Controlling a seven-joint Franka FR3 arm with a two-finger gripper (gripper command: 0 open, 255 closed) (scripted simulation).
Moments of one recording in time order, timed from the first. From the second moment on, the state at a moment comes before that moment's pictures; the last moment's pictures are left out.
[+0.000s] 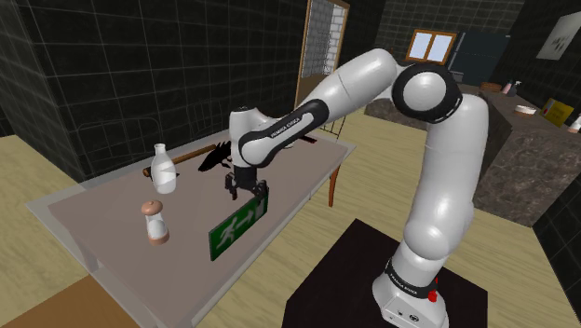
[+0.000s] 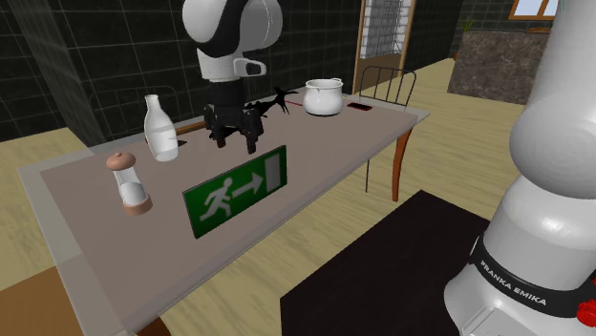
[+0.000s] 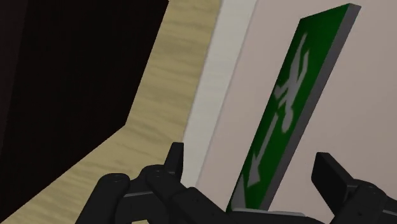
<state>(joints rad) -0.17 0.27 0.44 -2.08 -0.13 2.25 1.56</state>
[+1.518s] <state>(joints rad) -0.10 0.57 0.34 -1.90 -0.21 2.37 1.79</state>
